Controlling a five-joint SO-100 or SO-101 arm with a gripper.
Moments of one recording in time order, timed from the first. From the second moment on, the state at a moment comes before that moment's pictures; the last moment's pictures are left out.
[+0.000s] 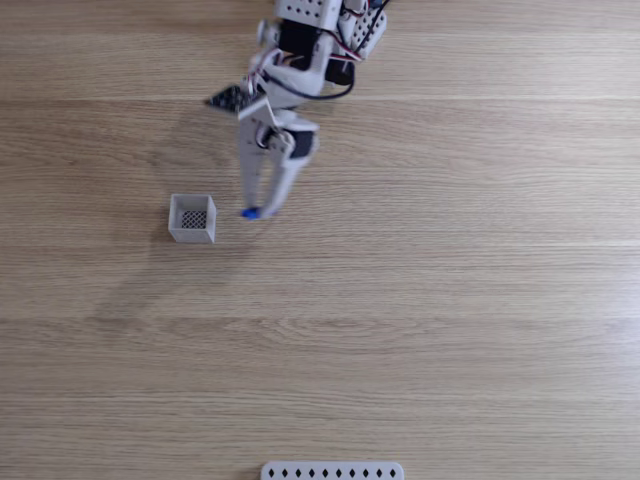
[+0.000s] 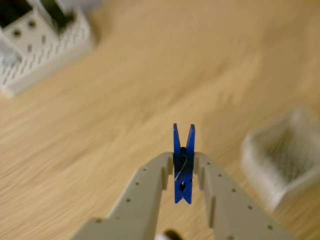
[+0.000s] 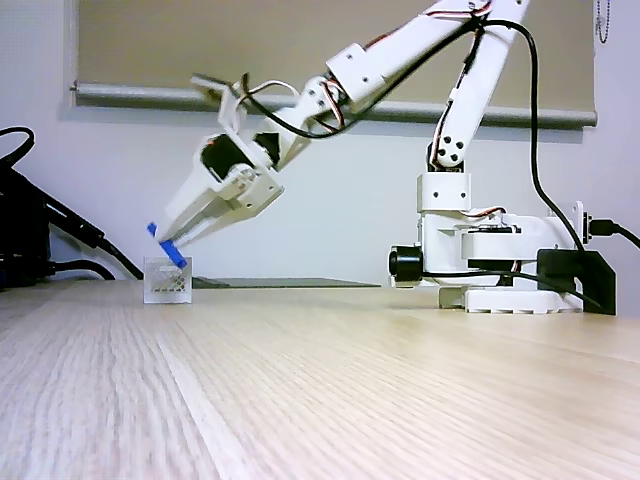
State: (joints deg) arm 19.2 116.8 148.6 -1.6 -81.7
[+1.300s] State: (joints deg) arm 30.6 91.4 148.6 -35.1 -95.6
